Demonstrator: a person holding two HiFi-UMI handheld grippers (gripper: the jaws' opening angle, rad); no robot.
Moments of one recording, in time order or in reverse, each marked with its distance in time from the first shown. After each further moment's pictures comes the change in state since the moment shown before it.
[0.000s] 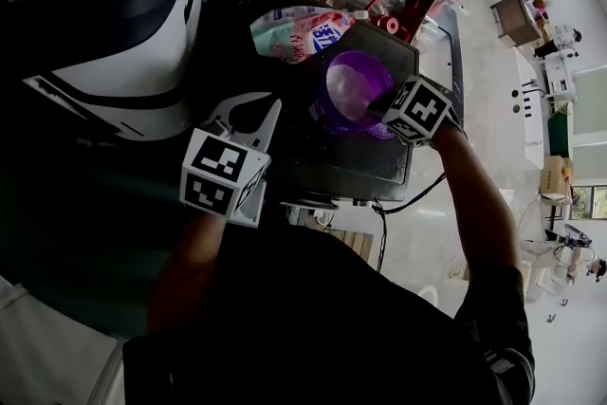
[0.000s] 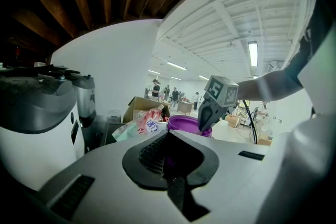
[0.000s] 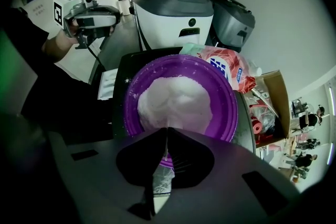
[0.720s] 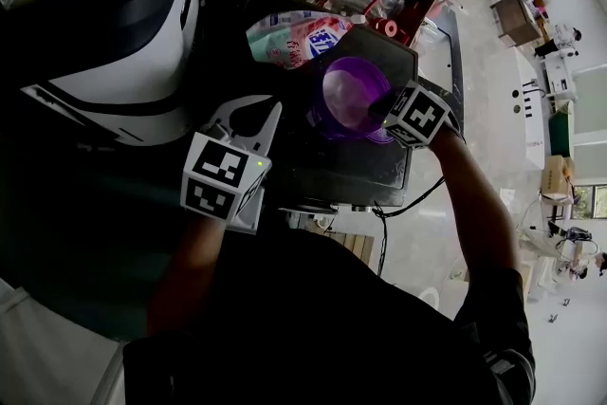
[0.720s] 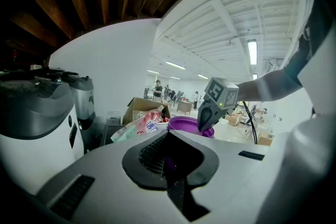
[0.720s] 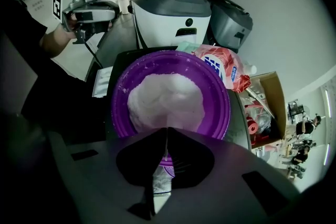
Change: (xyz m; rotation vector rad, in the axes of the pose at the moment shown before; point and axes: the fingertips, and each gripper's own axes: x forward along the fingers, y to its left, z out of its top) left arm 0.011 0.001 0.007 0.020 0.002 0.000; right arm 0.004 -0.016 -0.006 -0.012 -0.005 -0.042
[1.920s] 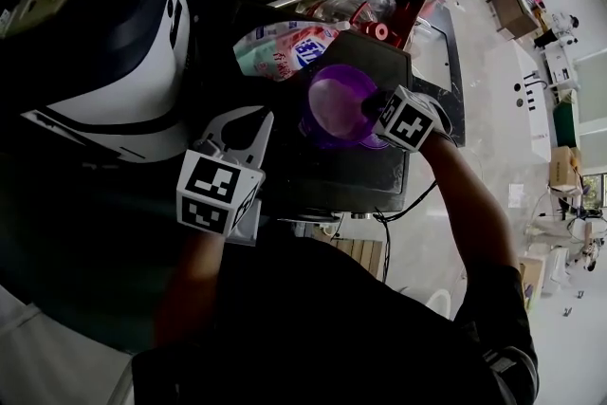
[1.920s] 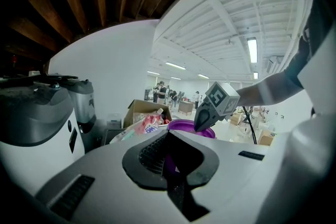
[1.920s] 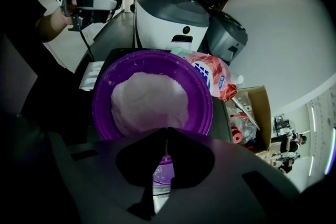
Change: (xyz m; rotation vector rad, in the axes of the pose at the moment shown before) left arm 0.008 -0.008 0.013 0.023 -0.009 0.018; right arm 0.000 -0.024 -0.001 -0.079 -0.059 -0.141
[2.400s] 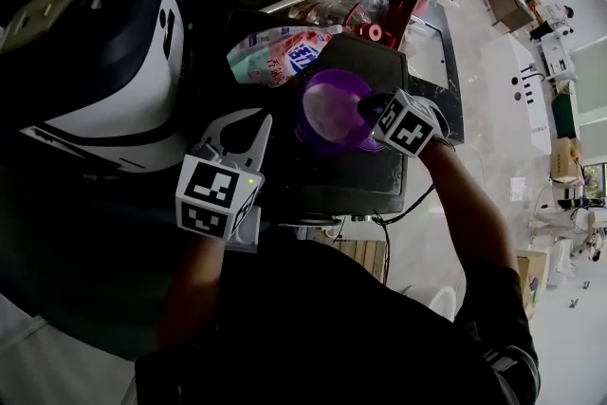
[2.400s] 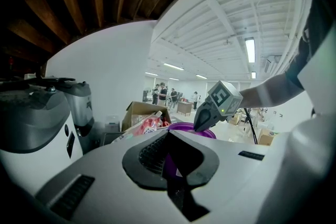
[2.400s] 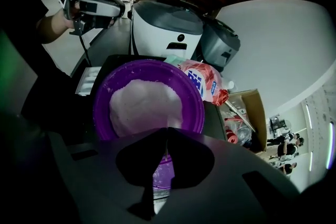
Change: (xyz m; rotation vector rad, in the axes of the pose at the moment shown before) left arm 0.008 0.001 0.010 0.018 -0.011 -0.016; right arm -0.011 -0.007 0.007 0.020 -0.061 -0.055
